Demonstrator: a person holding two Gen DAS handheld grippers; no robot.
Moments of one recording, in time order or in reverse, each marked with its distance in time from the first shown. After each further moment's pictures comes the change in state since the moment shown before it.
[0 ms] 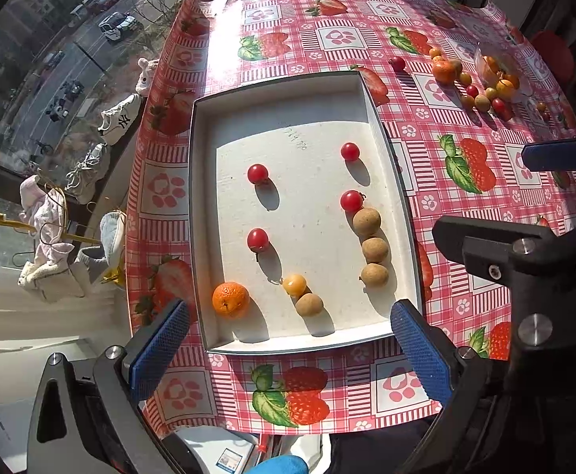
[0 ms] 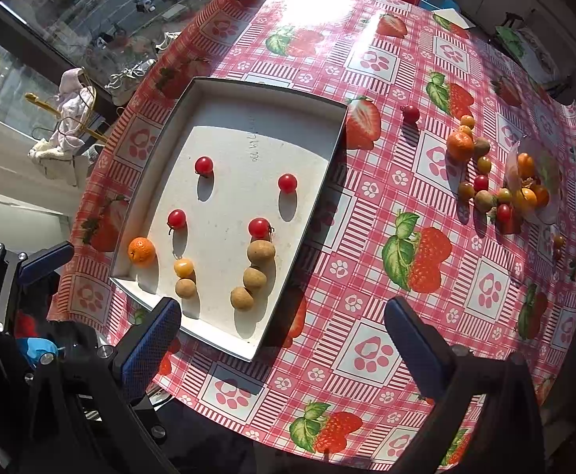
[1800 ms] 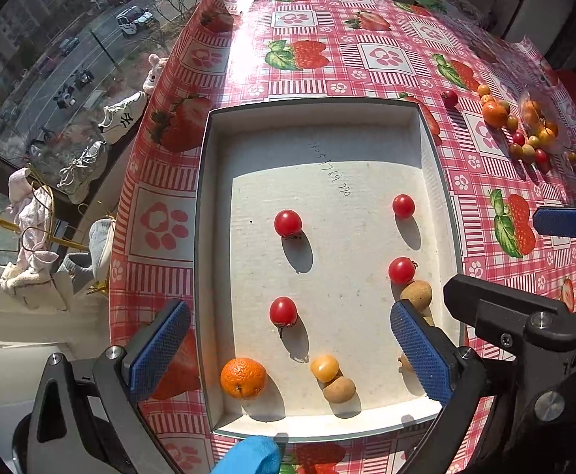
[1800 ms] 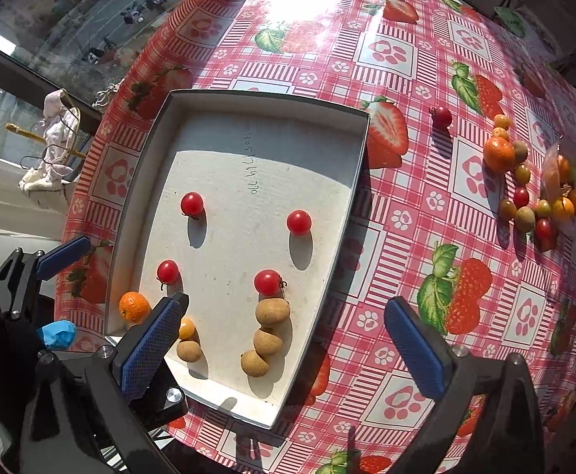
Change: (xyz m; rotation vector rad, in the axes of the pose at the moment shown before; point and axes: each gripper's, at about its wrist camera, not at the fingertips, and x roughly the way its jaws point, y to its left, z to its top) left arm 0.050 0.033 0.037 -0.085 -0.055 -0.024; right arm 0.049 0.000 0.040 0.102 0.002 0.036
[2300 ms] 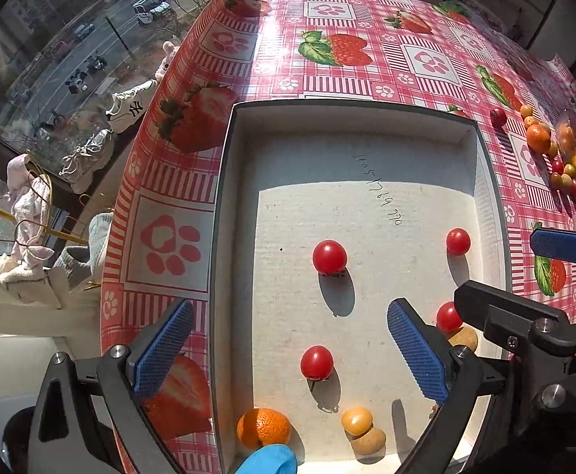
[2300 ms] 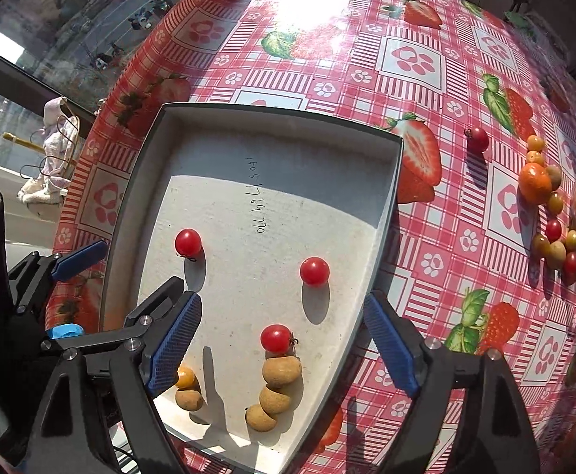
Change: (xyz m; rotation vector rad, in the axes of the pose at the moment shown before) left arm 0.041 0.026 0.023 -0.072 -0.003 0.018; right arm 0.040 0.012 0.042 -0.008 -0.030 0.028
